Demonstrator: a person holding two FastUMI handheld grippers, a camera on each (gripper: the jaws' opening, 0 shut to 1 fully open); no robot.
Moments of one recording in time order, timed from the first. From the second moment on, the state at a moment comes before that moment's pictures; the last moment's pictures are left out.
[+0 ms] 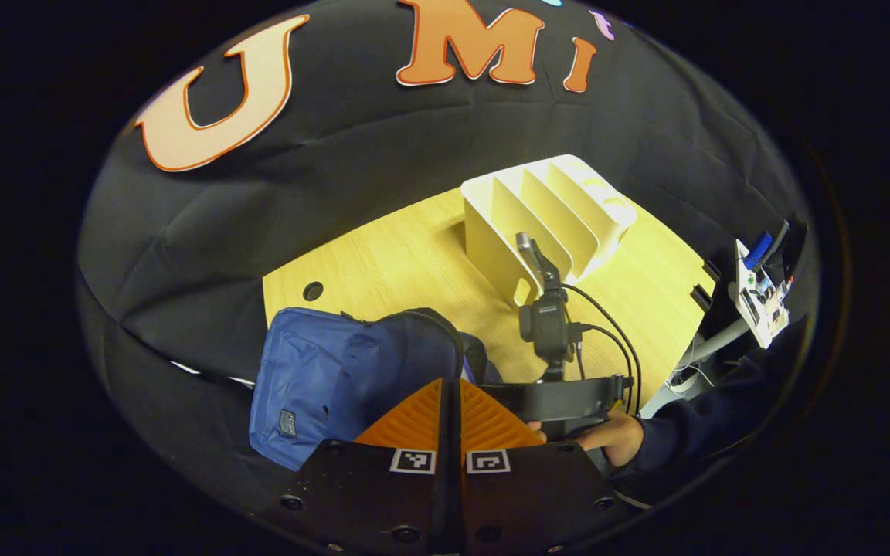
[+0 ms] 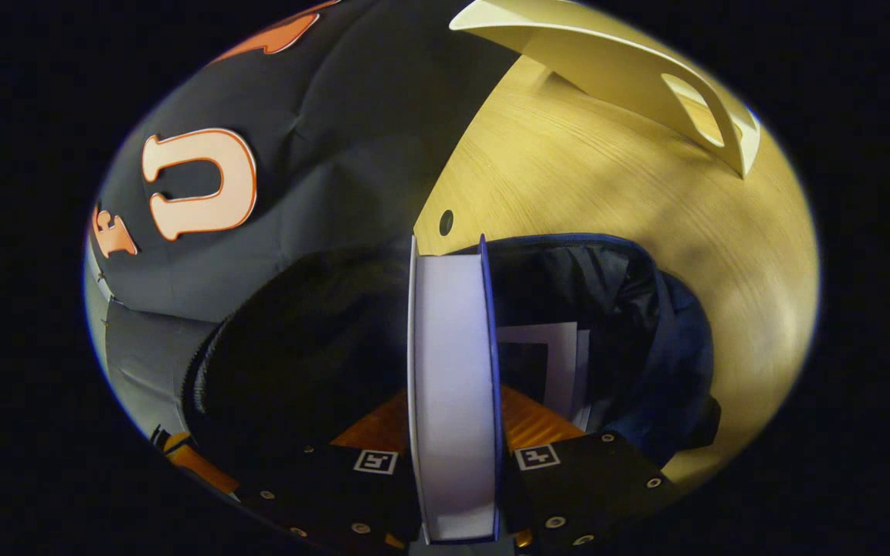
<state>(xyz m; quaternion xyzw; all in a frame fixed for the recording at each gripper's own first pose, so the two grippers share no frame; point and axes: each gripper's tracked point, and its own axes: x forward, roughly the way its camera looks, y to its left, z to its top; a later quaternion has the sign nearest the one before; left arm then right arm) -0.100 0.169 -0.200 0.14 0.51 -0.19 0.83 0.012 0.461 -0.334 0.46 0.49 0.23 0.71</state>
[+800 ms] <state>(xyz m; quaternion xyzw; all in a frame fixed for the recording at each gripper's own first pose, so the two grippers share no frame) -0.097 0.181 -0.191 0.15 0.50 -0.18 0.83 0.010 0.502 -0.368 0.46 0.53 0.22 0.68</state>
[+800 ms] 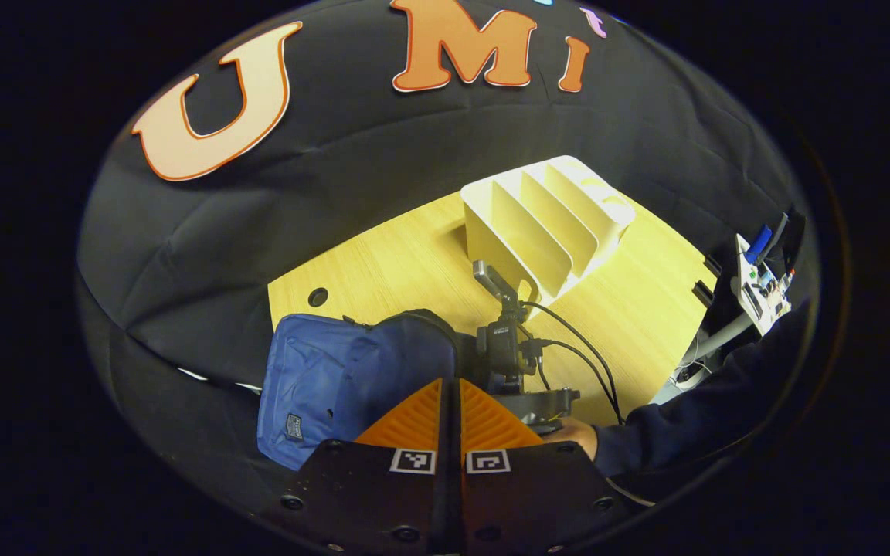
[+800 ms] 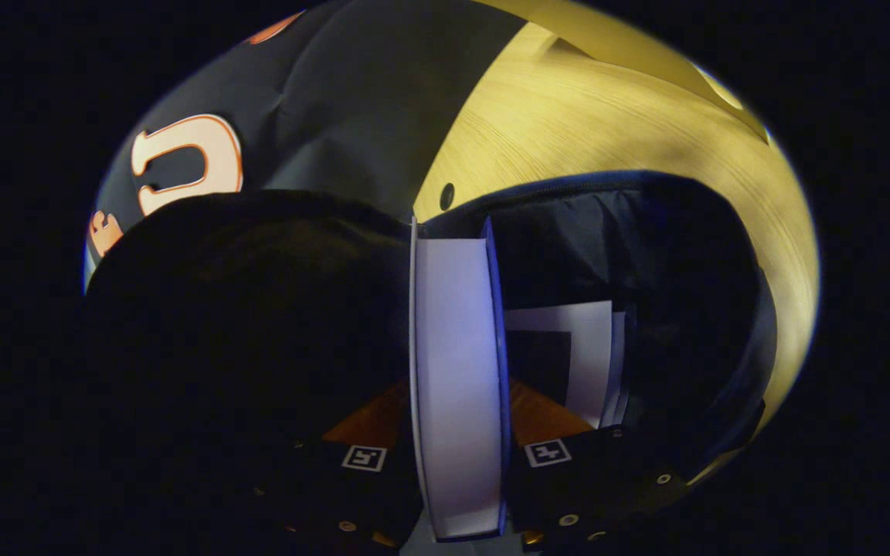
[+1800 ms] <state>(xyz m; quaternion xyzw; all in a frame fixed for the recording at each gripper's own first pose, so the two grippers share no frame) -0.091 0.203 -0.183 0.11 0.48 -0.14 0.86 -0.090 0.468 -0.338 0.28 0.70 0.31 0.58</state>
